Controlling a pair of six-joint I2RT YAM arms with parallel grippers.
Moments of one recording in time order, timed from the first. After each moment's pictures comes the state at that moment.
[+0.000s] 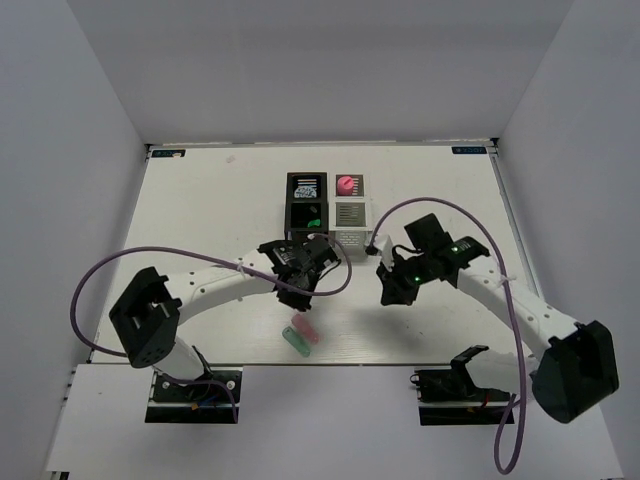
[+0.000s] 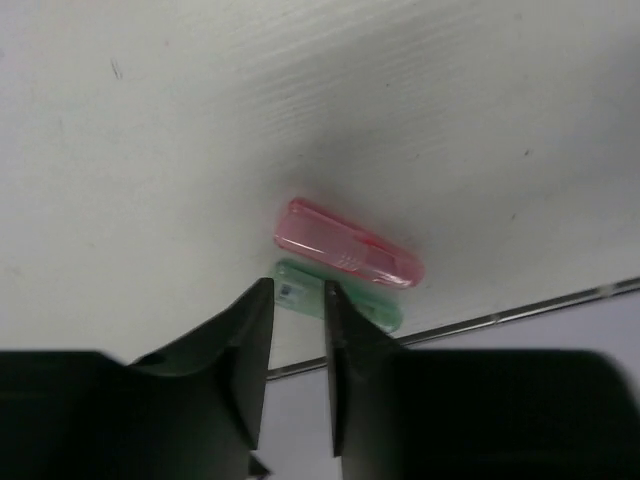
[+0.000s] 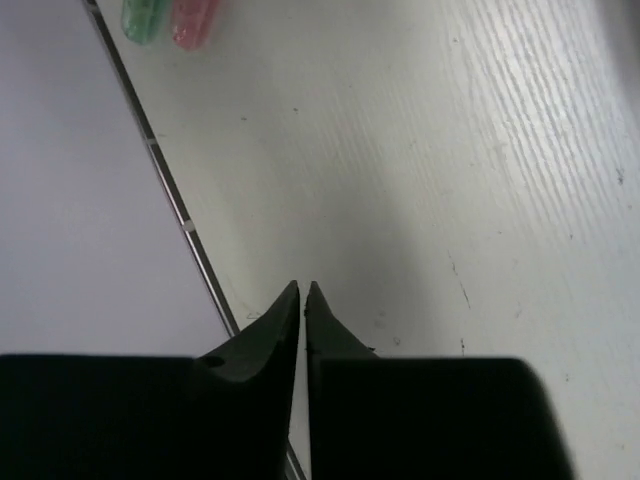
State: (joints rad) left arm -0.97 1.54 1.10 -0.87 -0.16 -0.49; right arm 0.54 1.19 0.87 -0.82 -0.61 -0.46
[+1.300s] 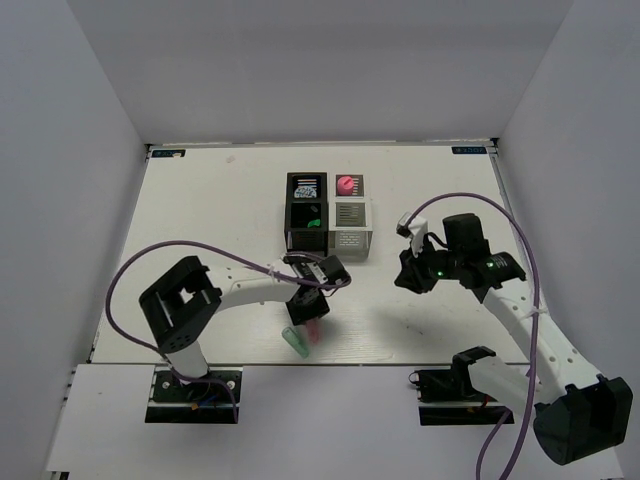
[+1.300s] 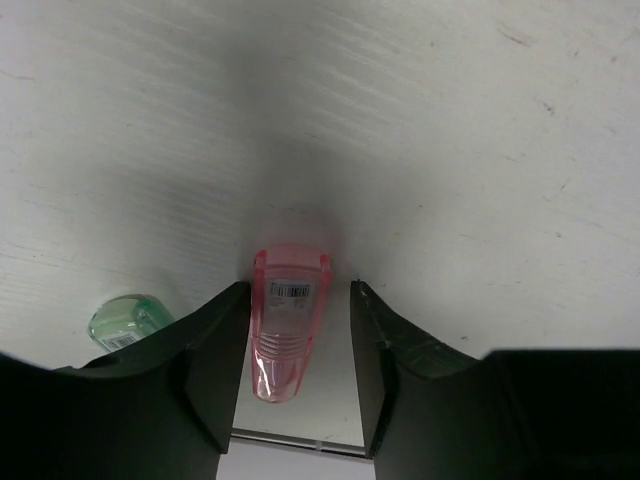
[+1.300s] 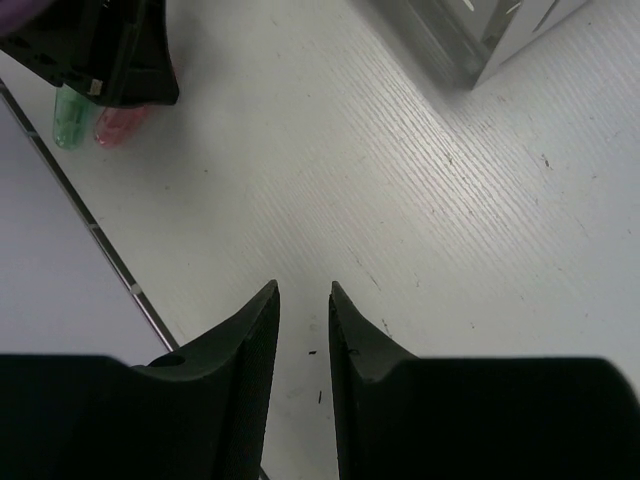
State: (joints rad) left arm -1.02 1.69 1.00 -0.72 -0.25 -1.37; right arm 0.35 0.96 0.80 -0.71 -0.57 -0.35
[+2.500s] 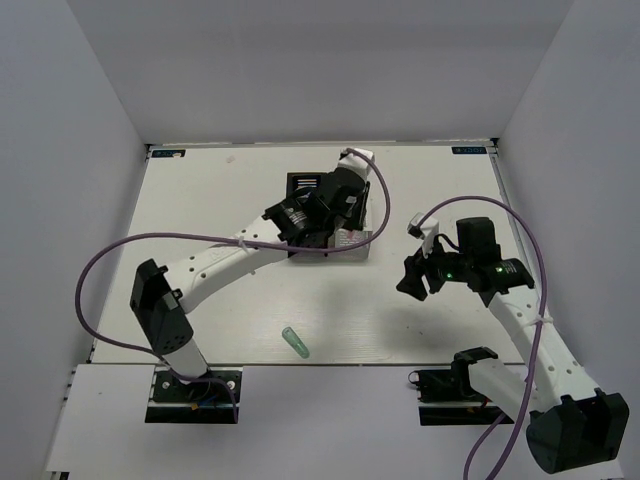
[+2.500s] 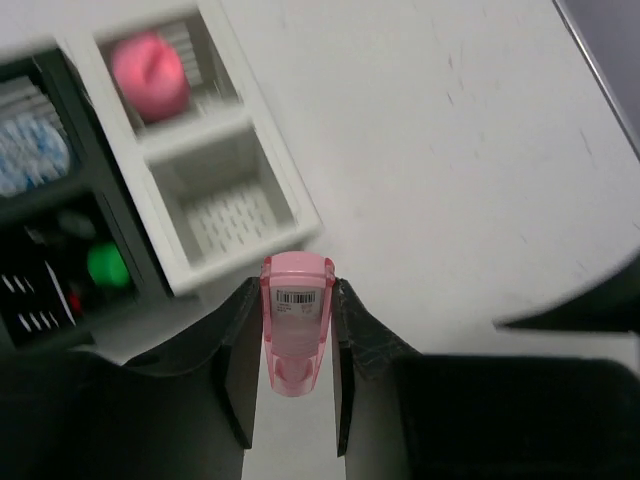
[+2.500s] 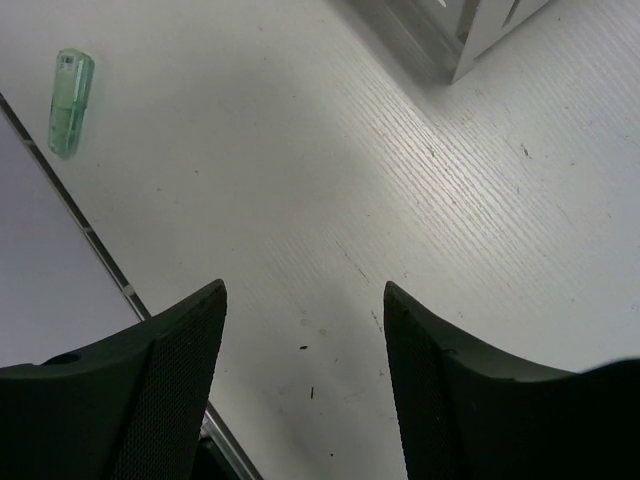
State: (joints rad) left arm -0.97 1.66 1.61 -0.56 -0.33 -0.44; right arm 0.25 0.90 0.77 -0.72 -0.64 -0.39
